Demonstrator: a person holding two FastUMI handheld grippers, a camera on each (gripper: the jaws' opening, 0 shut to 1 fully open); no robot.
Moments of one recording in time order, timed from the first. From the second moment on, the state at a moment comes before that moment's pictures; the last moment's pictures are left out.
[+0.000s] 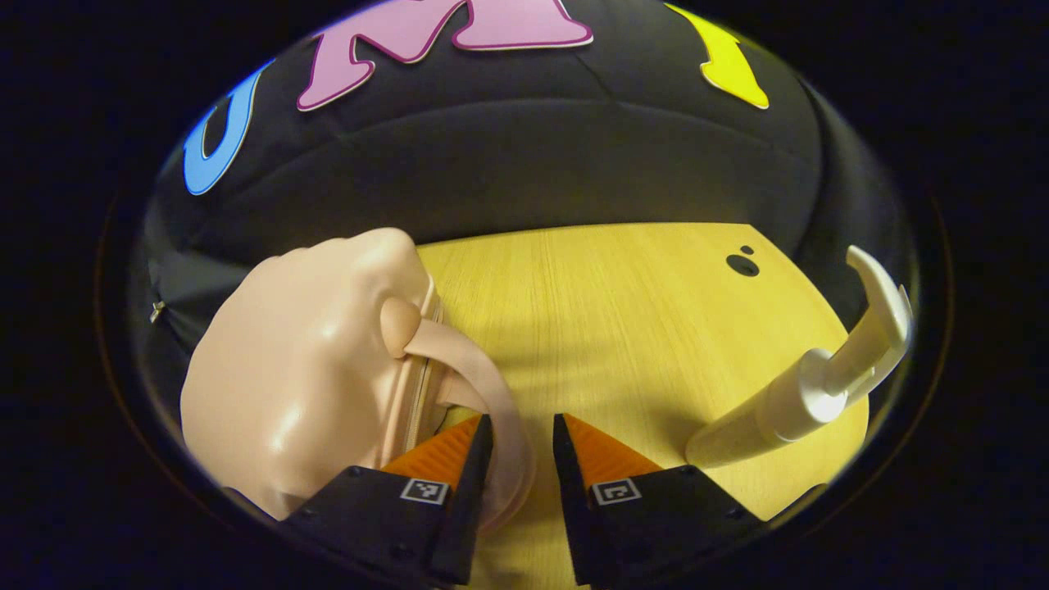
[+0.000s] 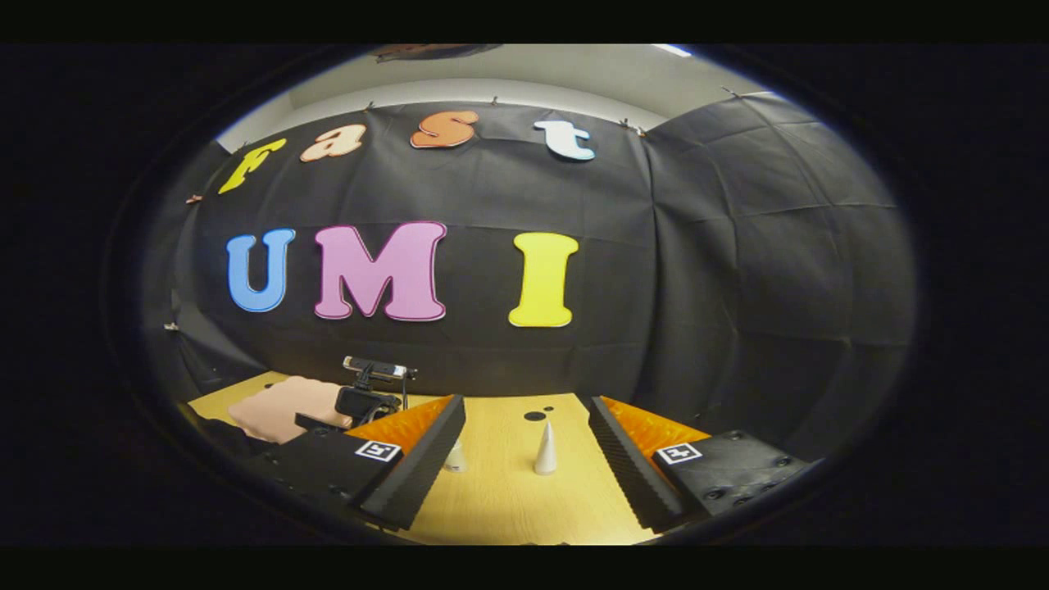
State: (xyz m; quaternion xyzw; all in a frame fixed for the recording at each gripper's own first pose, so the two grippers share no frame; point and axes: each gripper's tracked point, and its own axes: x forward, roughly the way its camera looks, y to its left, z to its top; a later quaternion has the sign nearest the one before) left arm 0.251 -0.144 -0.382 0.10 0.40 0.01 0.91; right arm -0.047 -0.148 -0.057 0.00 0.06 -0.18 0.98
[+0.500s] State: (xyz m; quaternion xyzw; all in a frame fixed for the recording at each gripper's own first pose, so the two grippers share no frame) left arm 0.252 -0.155 -0.299 0.02 0.37 -0.09 0.93; right arm -0.049 -0.139 -0.040 -0.02 0.06 -0.21 0.98
